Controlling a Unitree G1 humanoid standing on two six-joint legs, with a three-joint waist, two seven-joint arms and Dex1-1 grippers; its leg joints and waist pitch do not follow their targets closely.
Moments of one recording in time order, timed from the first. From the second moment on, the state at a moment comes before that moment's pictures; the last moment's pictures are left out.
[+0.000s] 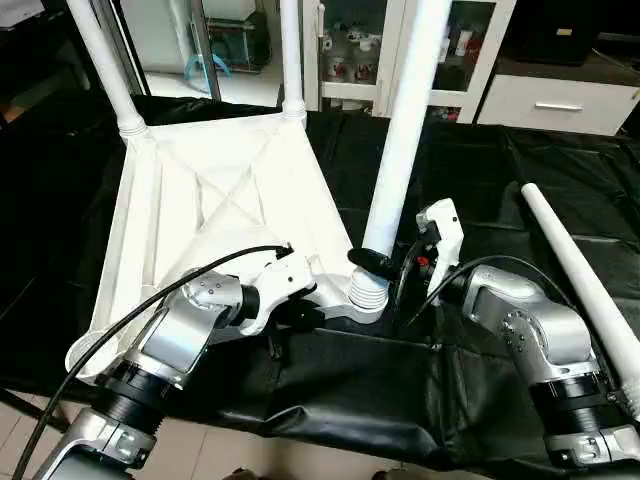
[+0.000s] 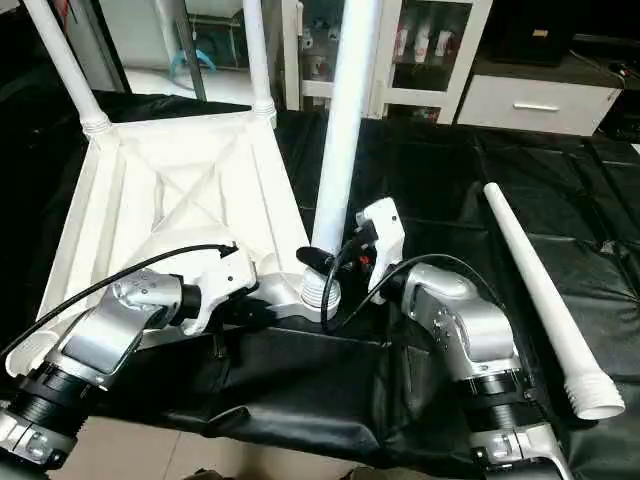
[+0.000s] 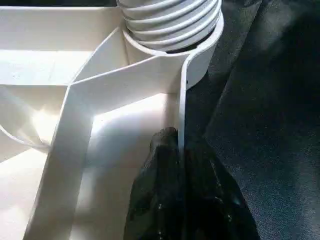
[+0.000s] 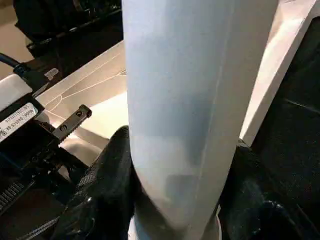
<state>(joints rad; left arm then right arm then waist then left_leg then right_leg) -0.45 0.36 -0.32 0.20 0.11 0.41 -1.05 -0.40 -0.30 0.07 0.15 0.44 0.53 0.73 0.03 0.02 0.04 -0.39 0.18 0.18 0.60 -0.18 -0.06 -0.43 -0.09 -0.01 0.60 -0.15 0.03</state>
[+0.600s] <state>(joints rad) -0.46 0.36 -0.33 0.22 0.11 0.41 -1.05 -0.19 -0.27 0.08 0.04 0.37 0.26 0.69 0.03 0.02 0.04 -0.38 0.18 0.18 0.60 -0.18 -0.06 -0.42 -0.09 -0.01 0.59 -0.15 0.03</state>
